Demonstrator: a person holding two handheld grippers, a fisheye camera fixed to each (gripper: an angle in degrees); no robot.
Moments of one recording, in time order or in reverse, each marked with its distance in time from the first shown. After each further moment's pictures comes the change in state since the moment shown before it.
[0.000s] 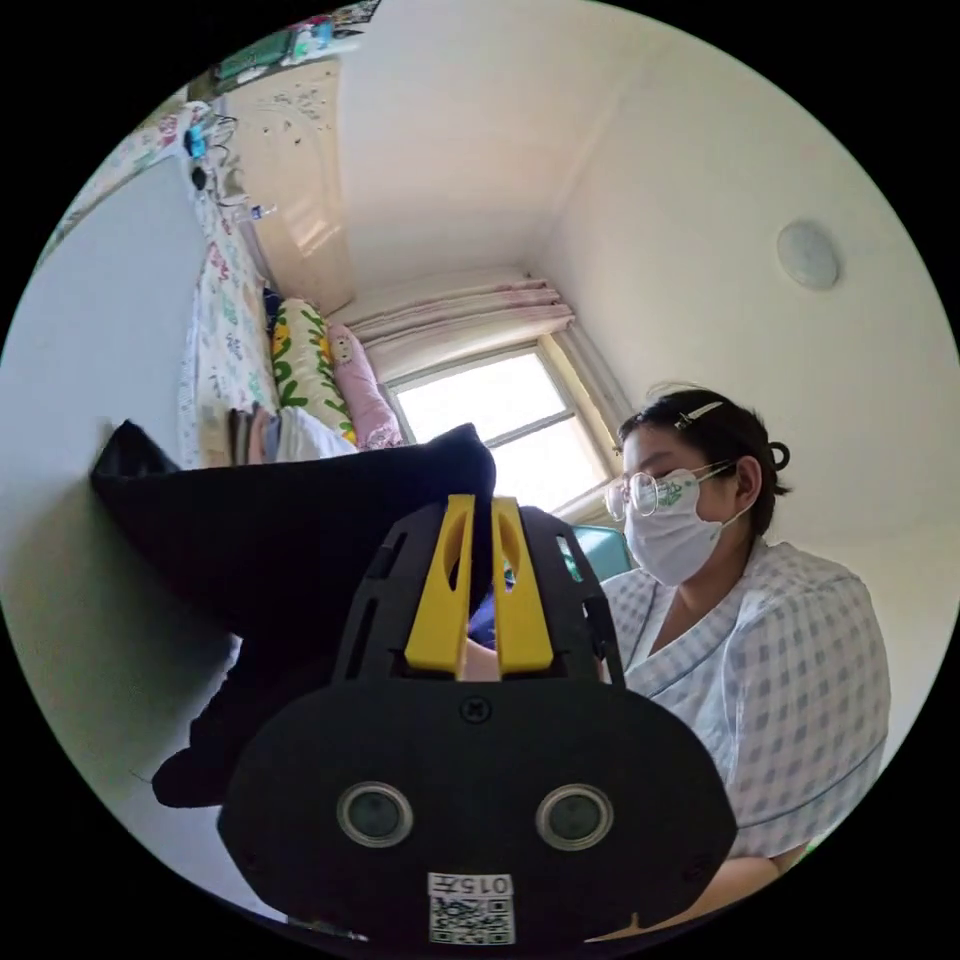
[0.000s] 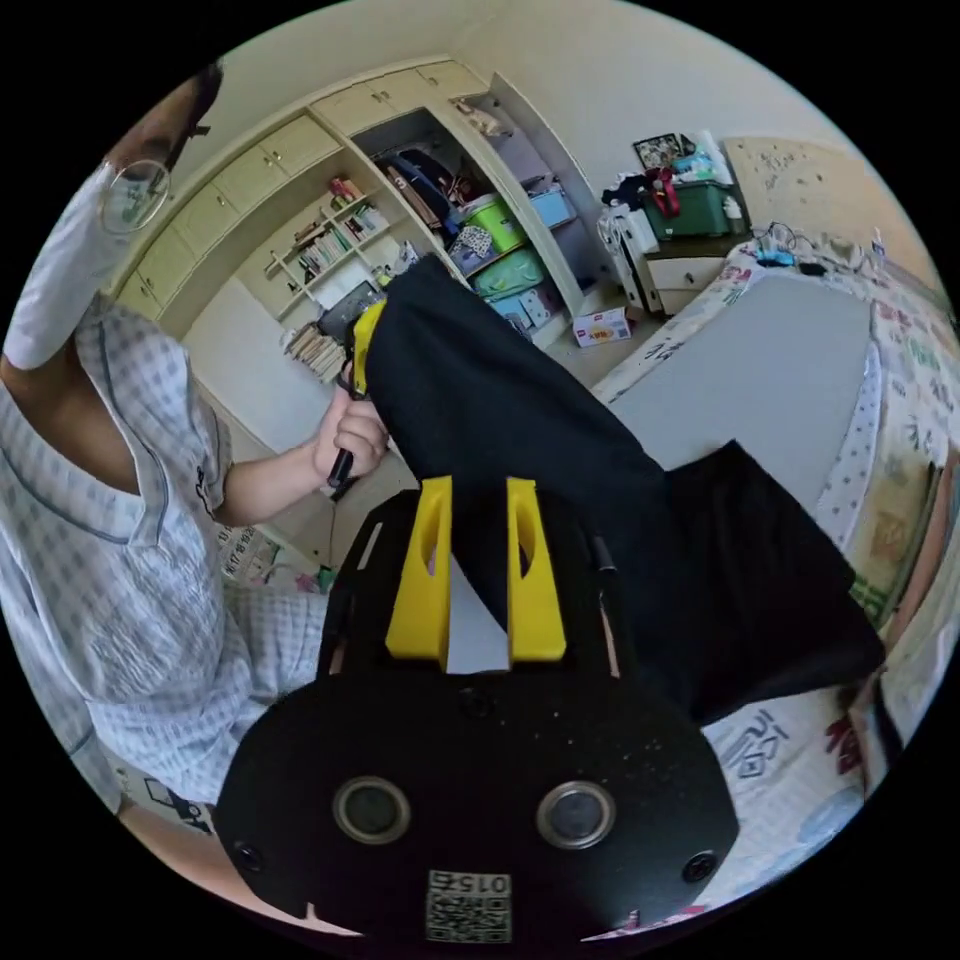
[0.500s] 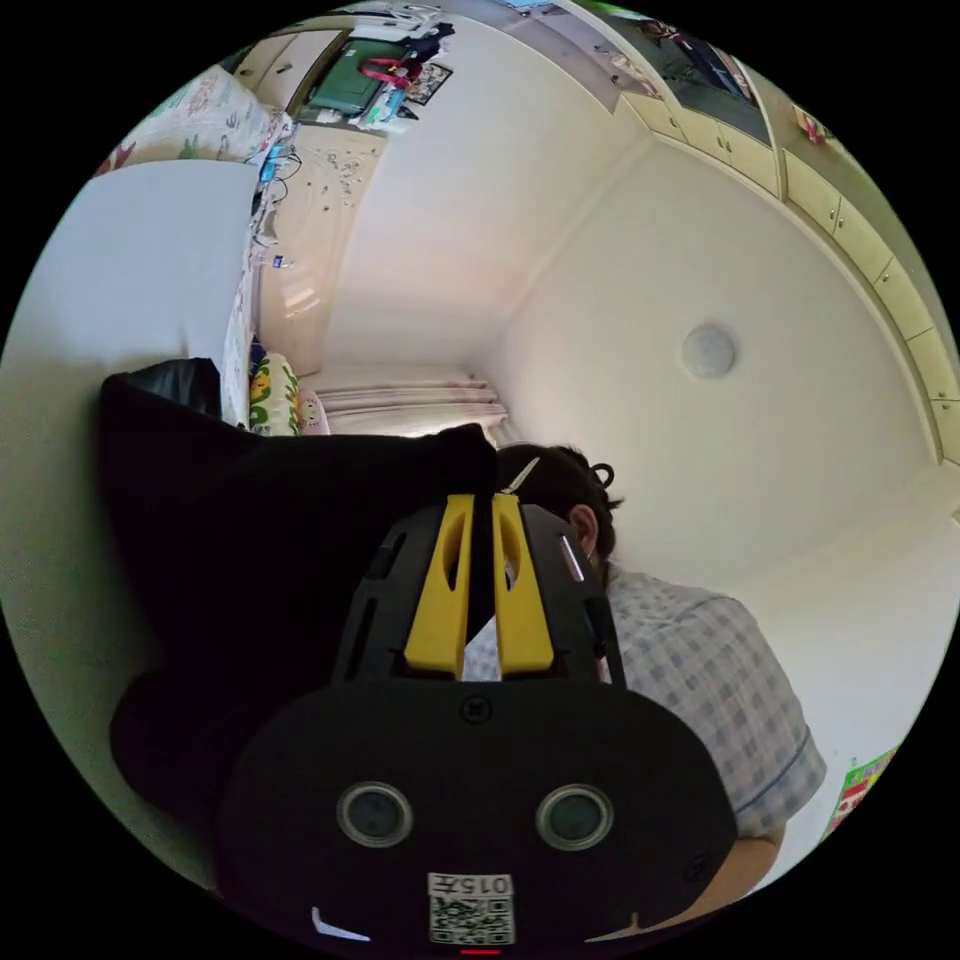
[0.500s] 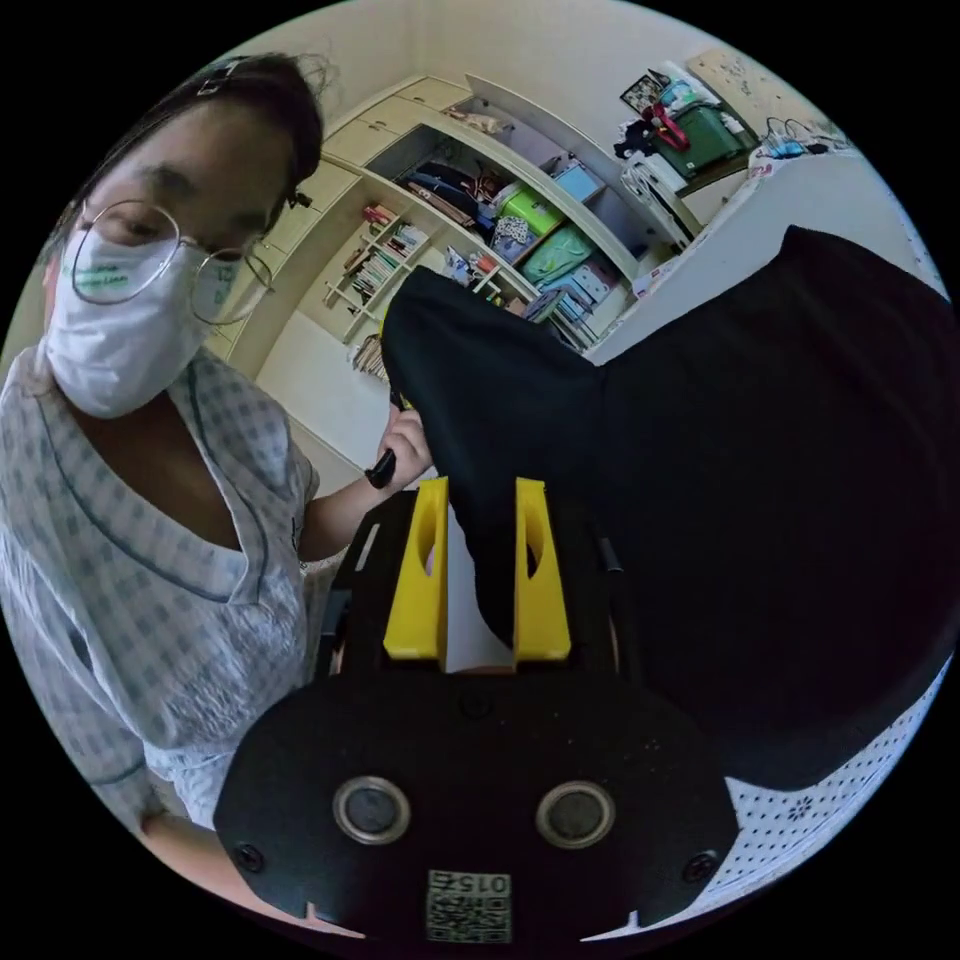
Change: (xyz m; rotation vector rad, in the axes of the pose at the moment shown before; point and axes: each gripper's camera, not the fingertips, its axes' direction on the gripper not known) left arm -0.209 0.091 -0.115 0.276 0.432 0.057; right arm 0.072 0.086 0.023 0.033 -0.310 0.058
